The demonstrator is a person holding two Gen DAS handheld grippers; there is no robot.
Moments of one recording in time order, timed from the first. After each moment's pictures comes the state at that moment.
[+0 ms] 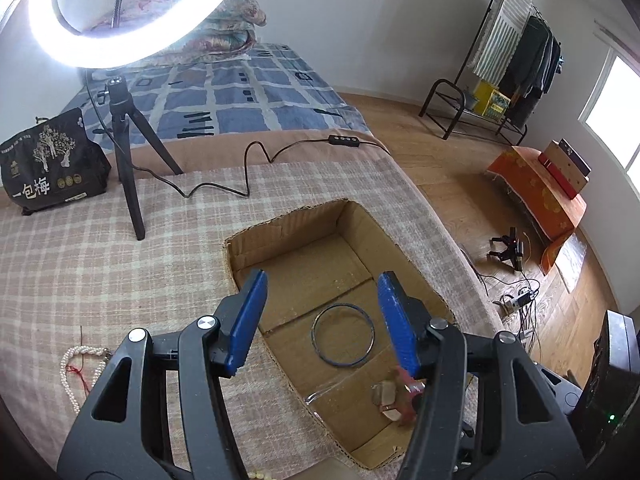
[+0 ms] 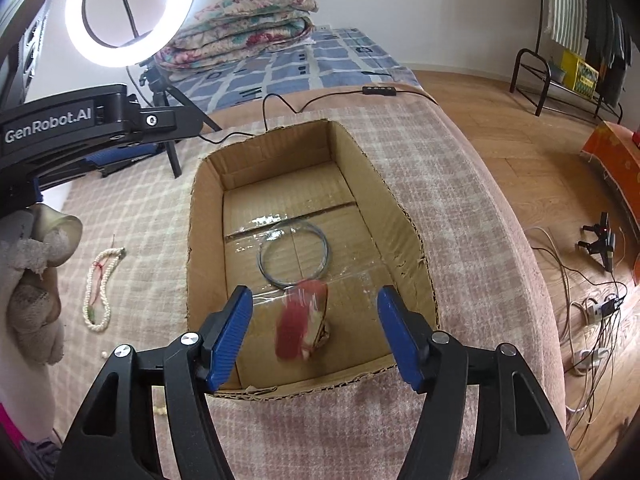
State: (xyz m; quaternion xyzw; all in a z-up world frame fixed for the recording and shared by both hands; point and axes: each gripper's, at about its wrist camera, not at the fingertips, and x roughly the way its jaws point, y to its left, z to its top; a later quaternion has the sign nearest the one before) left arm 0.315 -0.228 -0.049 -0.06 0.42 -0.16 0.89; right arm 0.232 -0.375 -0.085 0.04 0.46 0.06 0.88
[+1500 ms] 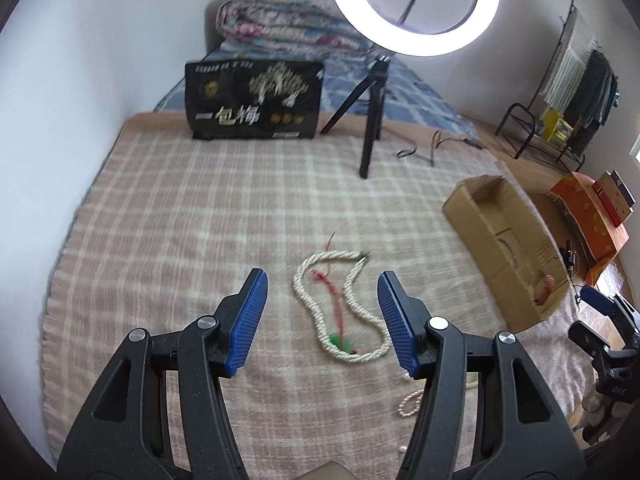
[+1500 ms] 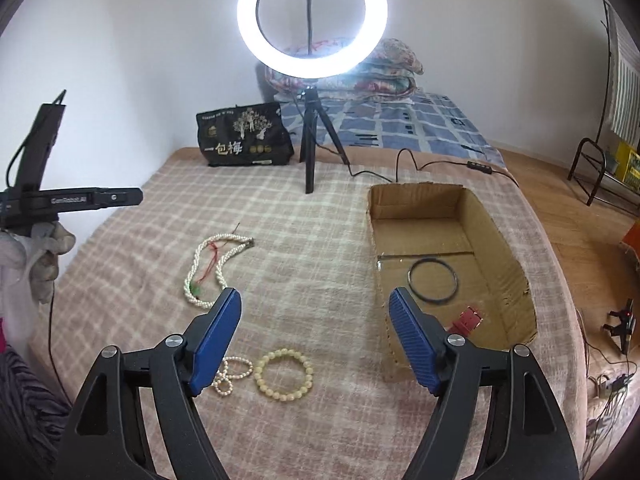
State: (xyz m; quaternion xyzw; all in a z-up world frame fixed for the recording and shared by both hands) left arm 0.200 0.041 -0.065 -0.08 0.44 -0.03 0.89; right arm 0.151 -0.257 -0.054 -0.04 0.37 0.19 0.91
